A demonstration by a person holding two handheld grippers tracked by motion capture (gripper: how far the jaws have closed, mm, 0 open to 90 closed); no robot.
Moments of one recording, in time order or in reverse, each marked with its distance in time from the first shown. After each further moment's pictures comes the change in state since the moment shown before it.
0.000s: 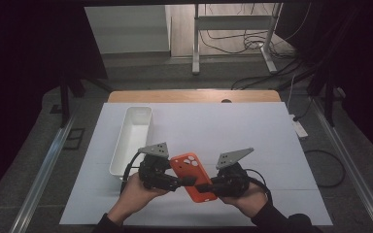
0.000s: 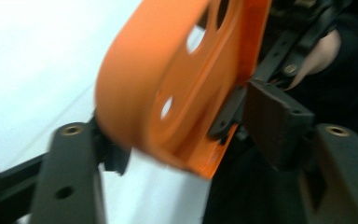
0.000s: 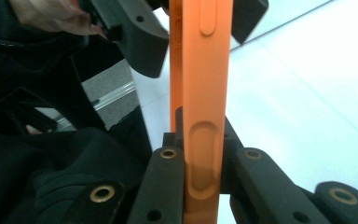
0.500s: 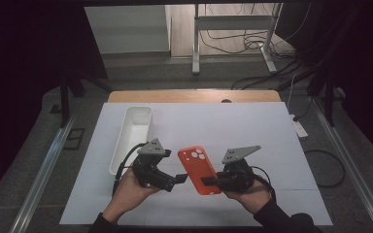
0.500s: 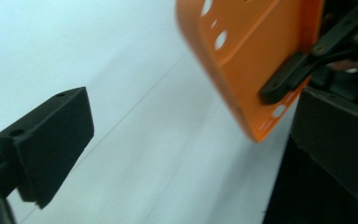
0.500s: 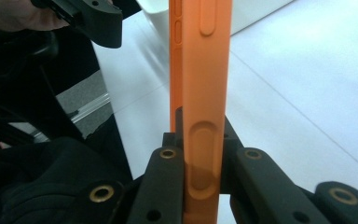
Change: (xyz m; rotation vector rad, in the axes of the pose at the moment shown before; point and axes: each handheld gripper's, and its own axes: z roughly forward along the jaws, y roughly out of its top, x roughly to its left) left arm 0.003 -0.002 -0.011 0.035 0.275 0.022; right arm -0.012 -0.004 -0.009 -0.026 -0.082 0.047
